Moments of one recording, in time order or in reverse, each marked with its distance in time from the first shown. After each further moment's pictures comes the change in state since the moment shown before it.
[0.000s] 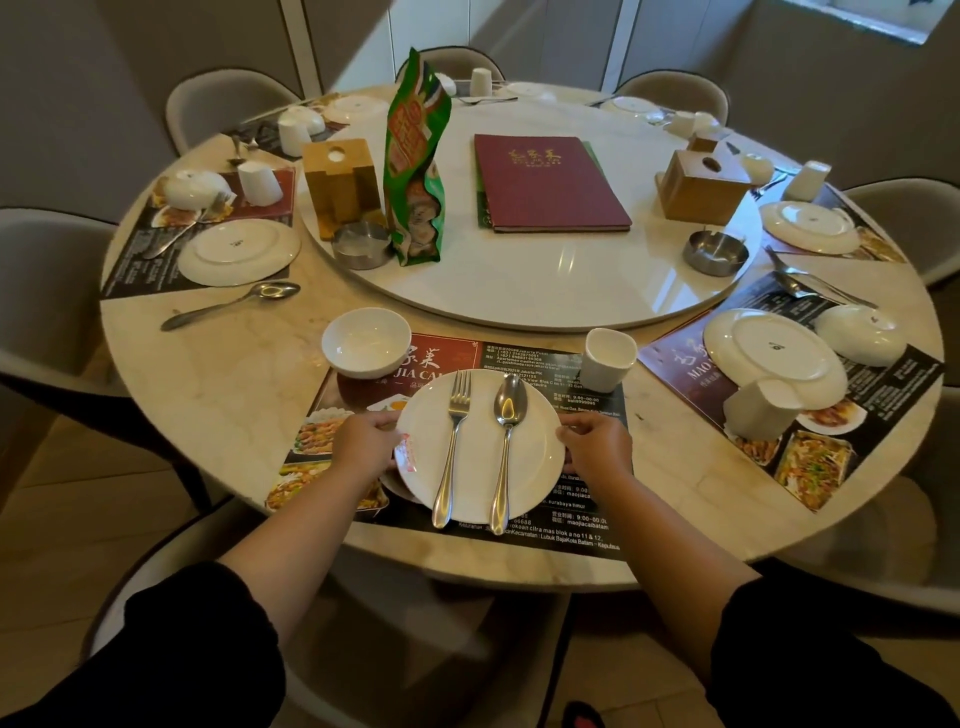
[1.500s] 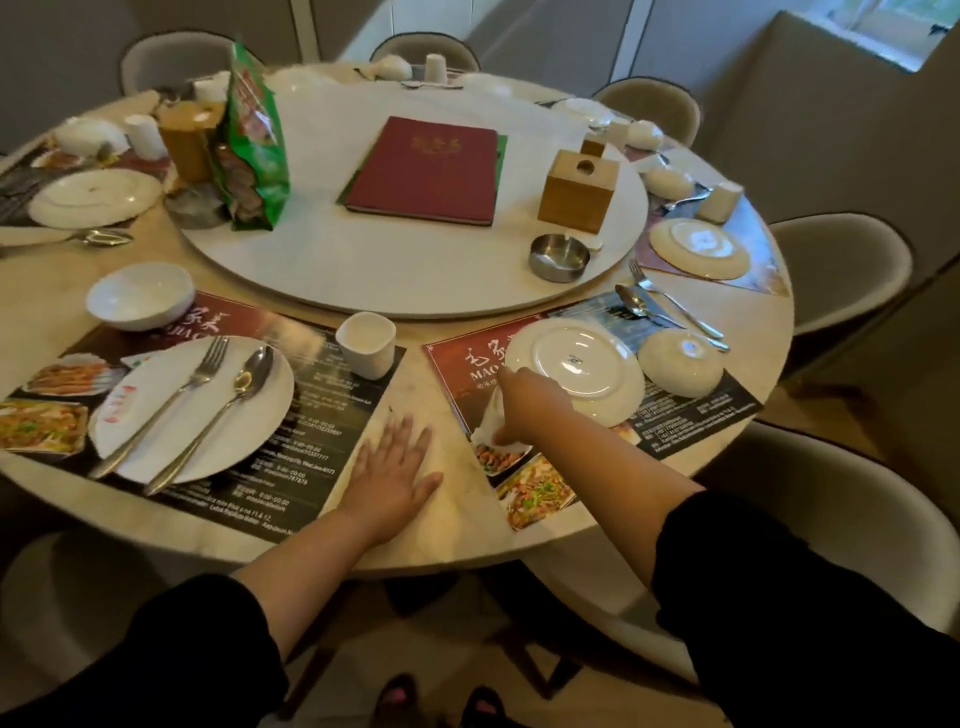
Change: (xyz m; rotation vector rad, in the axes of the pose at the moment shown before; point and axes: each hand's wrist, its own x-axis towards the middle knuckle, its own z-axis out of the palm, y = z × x) left_hand -0.117 0.060 0.330 0.951 -0.198 0.350; right_hand 0.130 0.004 -0.251 -1.209 -0.397 -0.656
